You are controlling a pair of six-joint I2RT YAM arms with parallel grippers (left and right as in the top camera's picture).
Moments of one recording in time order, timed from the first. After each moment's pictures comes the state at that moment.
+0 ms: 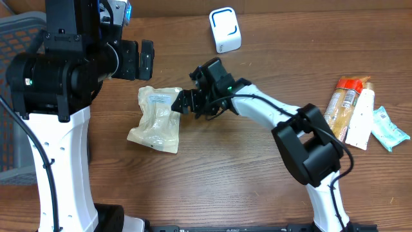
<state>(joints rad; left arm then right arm) -0.11 1.63 2.30 -1.50 -0.01 0.03 0.63 2.22 1.57 -0.30 -0.61 0.61</state>
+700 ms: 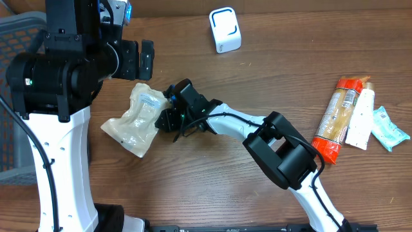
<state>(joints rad) -0.11 1.63 2.30 -1.50 -0.01 0.03 0.80 2.35 1.59 -0.09 -0.52 0.67</state>
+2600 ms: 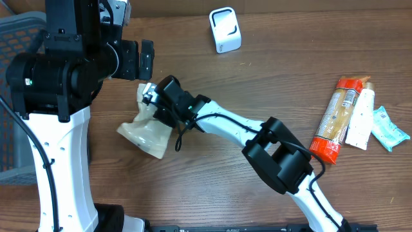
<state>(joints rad) -0.11 1.63 2.30 -1.50 -0.01 0.03 0.85 2.35 1.77 -0.31 -0.07 -0.25</state>
